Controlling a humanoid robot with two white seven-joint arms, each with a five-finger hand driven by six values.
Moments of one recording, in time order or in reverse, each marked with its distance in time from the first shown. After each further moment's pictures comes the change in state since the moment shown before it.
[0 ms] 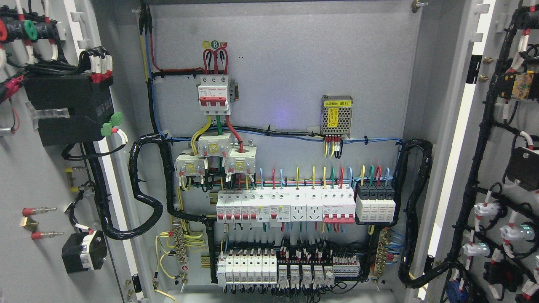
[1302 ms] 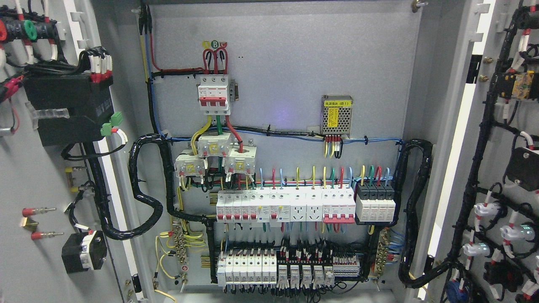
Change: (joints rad) left arm -0.156 0.049 0.090 -0.250 0.118 -0.237 0.015; right arm 0.071 -0.086 -0.222 -0.133 -0.009 -0.027 -0.001
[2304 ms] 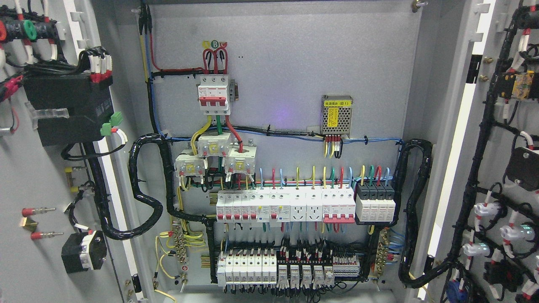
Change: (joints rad) left arm -0.128 0.091 0.112 -0.032 0.135 -0.010 0.036; right arm 0.082 -0.022 -0.117 -0.025 -0.127 0.001 0.000
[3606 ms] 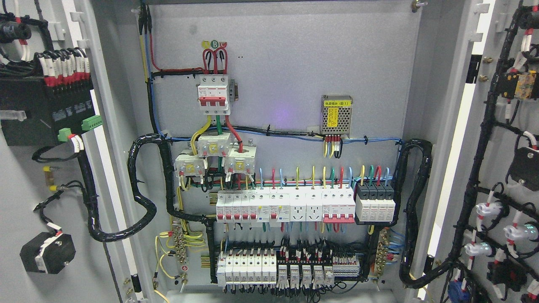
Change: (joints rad) left arm 0.011 0.098 0.262 0.054 0.298 0.000 -0.012; right arm 0.022 -0.079 -0.097 0.023 -0.168 0.000 0.004
